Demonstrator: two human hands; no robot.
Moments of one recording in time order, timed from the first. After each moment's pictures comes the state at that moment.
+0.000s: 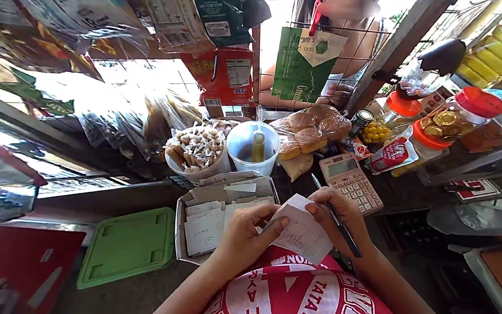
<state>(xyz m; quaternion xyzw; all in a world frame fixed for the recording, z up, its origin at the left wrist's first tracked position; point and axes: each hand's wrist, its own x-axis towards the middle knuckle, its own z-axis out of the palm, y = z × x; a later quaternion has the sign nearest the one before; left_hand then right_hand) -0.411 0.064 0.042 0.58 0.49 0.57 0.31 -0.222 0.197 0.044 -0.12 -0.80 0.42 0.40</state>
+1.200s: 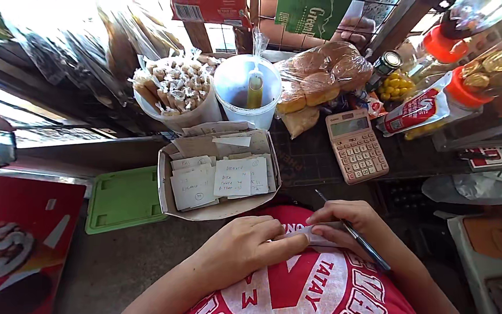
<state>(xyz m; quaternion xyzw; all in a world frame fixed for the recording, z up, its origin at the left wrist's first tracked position) -0.381 0.011 0.036 0.79 0.45 0.40 0.14 -0.154 0.169 0.037 -0.10 -0.83 0.52 0.17</state>
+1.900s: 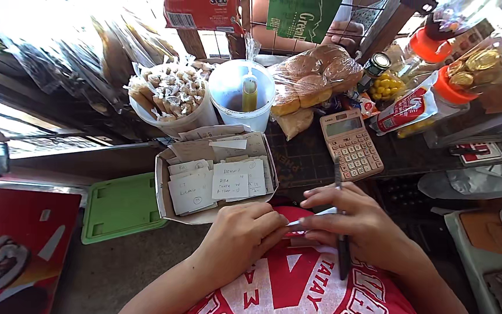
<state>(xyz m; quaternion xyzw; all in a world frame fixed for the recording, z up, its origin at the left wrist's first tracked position) -0.383 0.020 0.043 0.73 0.56 0.37 0.11 -0.164 0.166 0.060 -0.07 -0.93 0.28 0.22</state>
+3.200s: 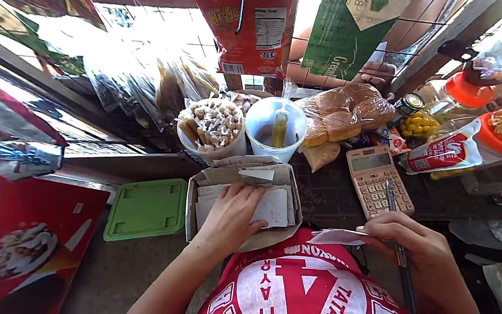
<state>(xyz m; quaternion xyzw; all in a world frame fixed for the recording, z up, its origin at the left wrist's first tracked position) -0.454 0.044 0.023 0.64 0.73 0.19 0.11 -0.159 0.215 0.049 -0.12 -0.90 0.29 0.30</state>
